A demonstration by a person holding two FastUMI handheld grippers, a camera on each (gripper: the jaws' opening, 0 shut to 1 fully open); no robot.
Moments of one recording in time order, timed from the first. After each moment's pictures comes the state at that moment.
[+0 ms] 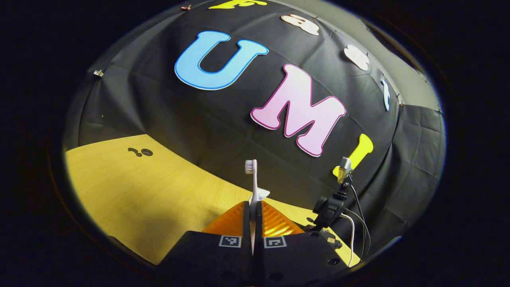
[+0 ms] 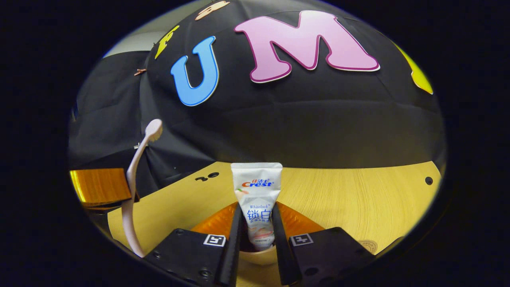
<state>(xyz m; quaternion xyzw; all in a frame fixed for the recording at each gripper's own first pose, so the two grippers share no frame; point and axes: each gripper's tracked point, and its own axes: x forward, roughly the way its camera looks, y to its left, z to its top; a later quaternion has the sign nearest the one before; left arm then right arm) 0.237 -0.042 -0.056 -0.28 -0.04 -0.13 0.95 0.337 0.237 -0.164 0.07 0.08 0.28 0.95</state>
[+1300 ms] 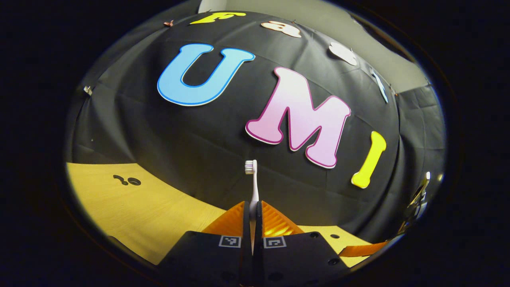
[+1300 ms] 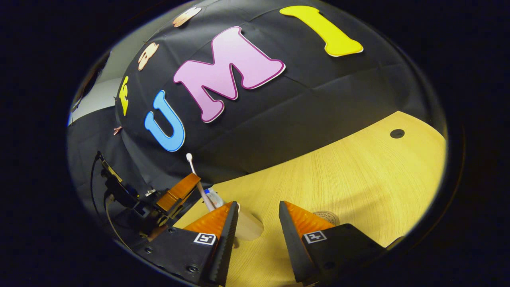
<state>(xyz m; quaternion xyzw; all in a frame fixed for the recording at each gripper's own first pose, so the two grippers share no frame) 0.334 -0.054 -0.041 -0.20 -0.14 -0.09 0.97 0.275 0.087 -0.148 0.26 0.09 0.23 0.93</state>
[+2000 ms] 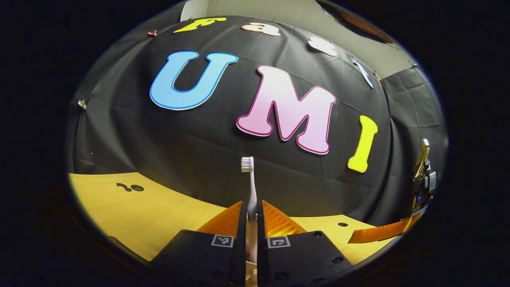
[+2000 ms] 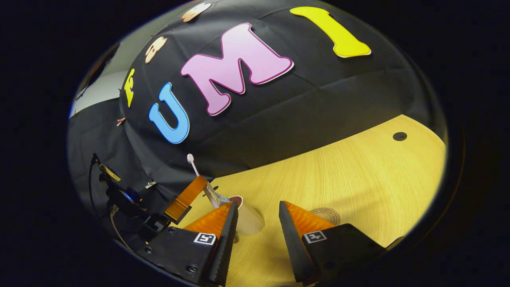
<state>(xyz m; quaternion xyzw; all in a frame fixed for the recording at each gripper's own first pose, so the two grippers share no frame) 0.316 -0.065 -0.060 -0.16 -0.16 -0.10 0.97 0.265 0.096 -0.151 0.24 0.09 0.24 0.94</state>
